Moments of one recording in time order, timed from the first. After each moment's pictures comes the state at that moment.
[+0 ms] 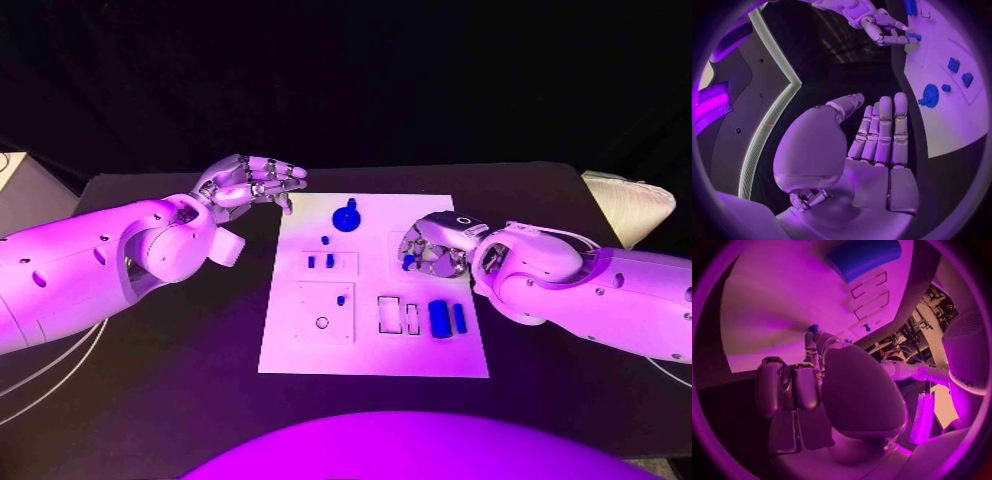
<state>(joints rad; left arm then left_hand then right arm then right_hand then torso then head) 1.17 -0.84 -0.03 1.40 -0.22 -0.03 0.35 1.33 -0.18 0.56 0.00 0.23 0.87 0.21 0.23 0.23 0.92 0.14 0.41 0.11 0.92 0.08 1.06 0.43 0.17 0.87 0.17 0.87 0.71 1.15 -0.91 -0.16 1.67 -1.61 -0.32 -0.20 1.60 -0.13 0.42 0.25 0.11 1.11 0.11 0.18 0.34 1.24 0.05 0.23 0.09 1.47 -0.03 1.39 1.07 0.07 1.47 0.07 1.32 1.31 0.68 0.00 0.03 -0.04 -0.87</state>
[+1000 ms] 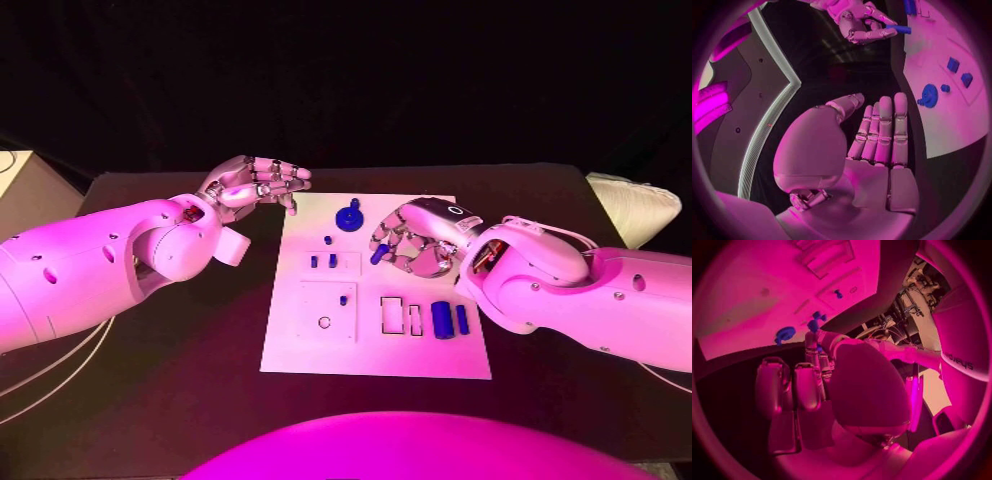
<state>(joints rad) 1.16 -0.83 -0.03 1.39 -0.22 -0.03 0.35 1.33 -0.18 0.56 0.00 0.23 0.87 0.21 0.23 0.23 0.92 0.14 0.41 0.11 0.92 0.08 1.06 0.43 0.17 0.87 0.17 0.87 0.71 1.19 -0.91 -0.15 1.83 -1.53 -0.43 -0.20 1.48 -0.19 0.59 0.16 0.12 1.08 0.11 0.21 0.37 1.27 0.06 0.18 0.11 1.47 -0.03 1.39 1.07 0.07 1.47 0.07 1.34 1.31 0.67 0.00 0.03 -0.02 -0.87</state>
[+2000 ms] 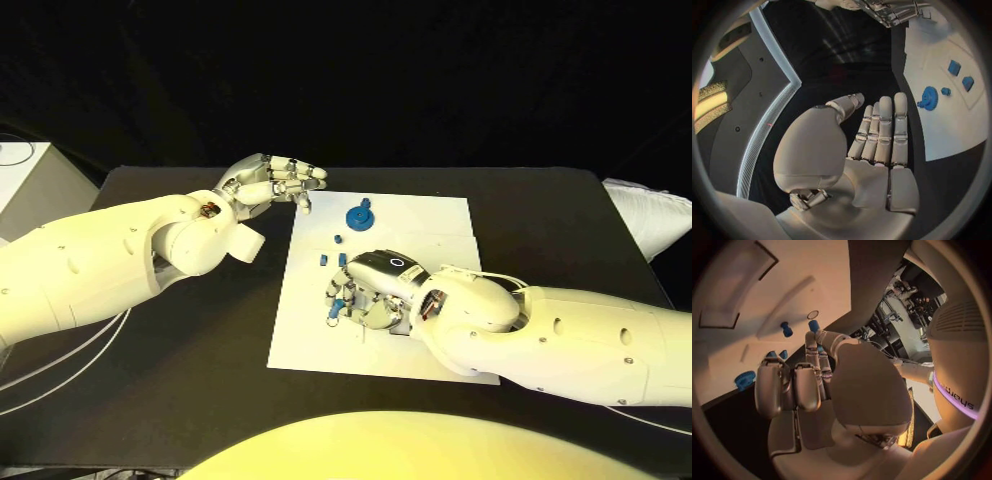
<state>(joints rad) 1.16 -0.82 -0.03 1.39 -0.22 -0.03 0.34 1.33 -0.18 0.56 0.00 0.23 0.87 0.21 0.23 0.23 0.92 0.14 0.41 0.11 0.92 0.08 1.06 0.43 0.17 0.87 0.17 0.87 0.71 1.07 -0.70 -0.17 1.76 -1.60 -0.38 -0.18 1.47 -0.19 0.60 0.15 0.12 1.08 0.11 0.23 0.39 1.28 0.05 0.18 0.12 1.47 -0.03 1.39 1.06 0.07 1.47 0.07 1.33 1.31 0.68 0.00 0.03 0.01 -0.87</state>
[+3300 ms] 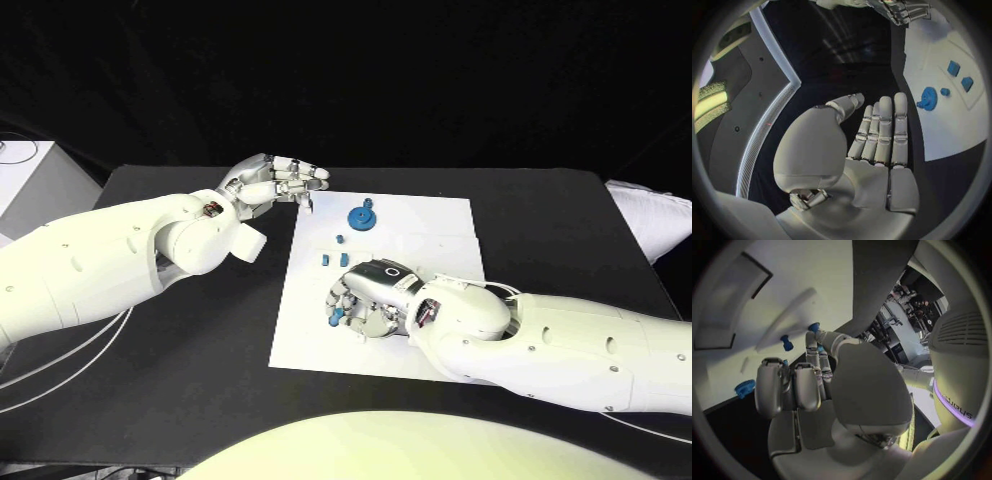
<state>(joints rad) 1.16 -0.82 -0.03 1.39 -0.22 -0.02 0.34 1.33 -0.18 0.56 0.00 0.23 0.87 0.21 0.23 0.23 0.92 0.14 0.41 0.11 0.92 0.08 1.06 0.43 0.17 0.87 0.17 0.87 0.71 1.04 -0.67 -0.17 1.72 -1.64 -0.36 -0.18 1.46 -0.19 0.61 0.14 0.12 1.07 0.11 0.24 0.40 1.29 0.05 0.18 0.12 1.47 -0.03 1.39 1.06 0.07 1.47 0.07 1.33 1.31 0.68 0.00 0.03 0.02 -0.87</state>
